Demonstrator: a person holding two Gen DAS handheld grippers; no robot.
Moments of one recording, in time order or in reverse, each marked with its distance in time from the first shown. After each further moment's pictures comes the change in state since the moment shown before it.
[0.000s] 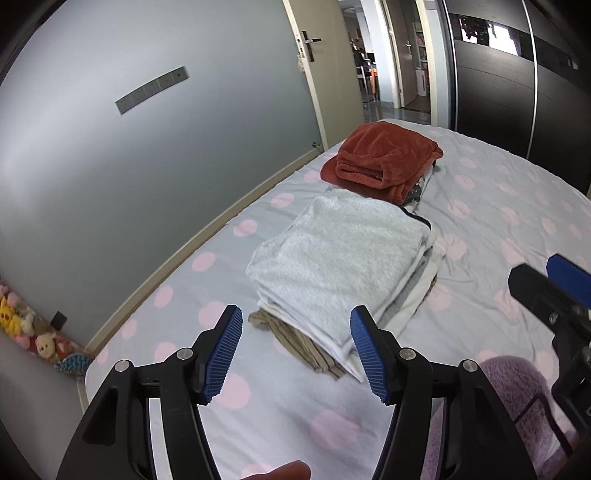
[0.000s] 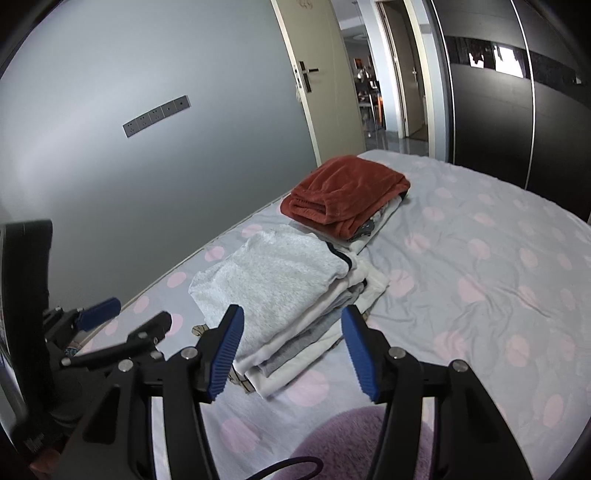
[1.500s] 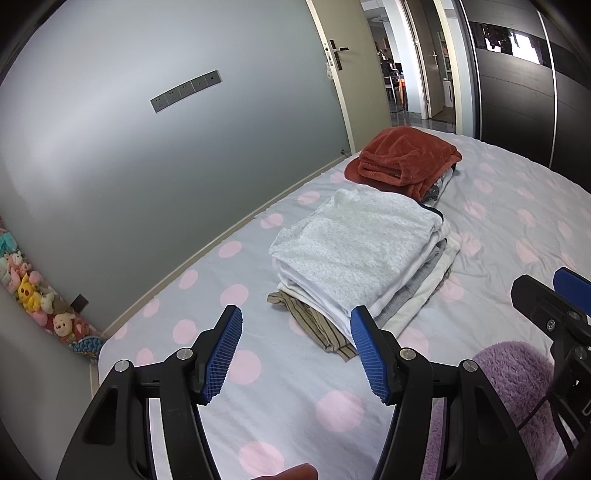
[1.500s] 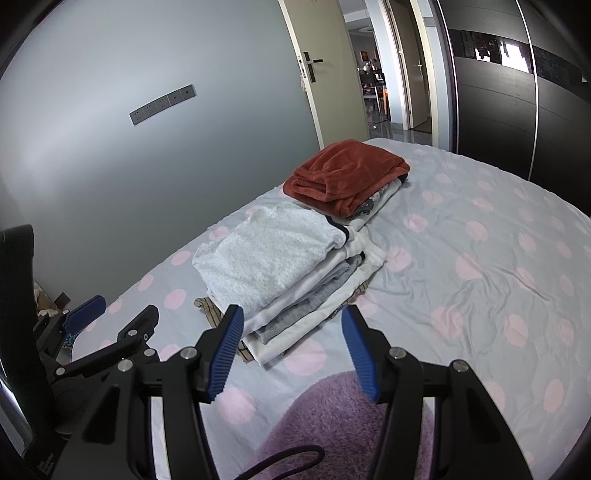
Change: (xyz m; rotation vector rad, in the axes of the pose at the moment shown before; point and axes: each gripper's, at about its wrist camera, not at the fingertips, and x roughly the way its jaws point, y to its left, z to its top) left arm -0.026 -0.012 -0.041 -0.058 -0.033 0.116; right arm -0.015 -0.010 -0.034 -0.009 0.050 0.022
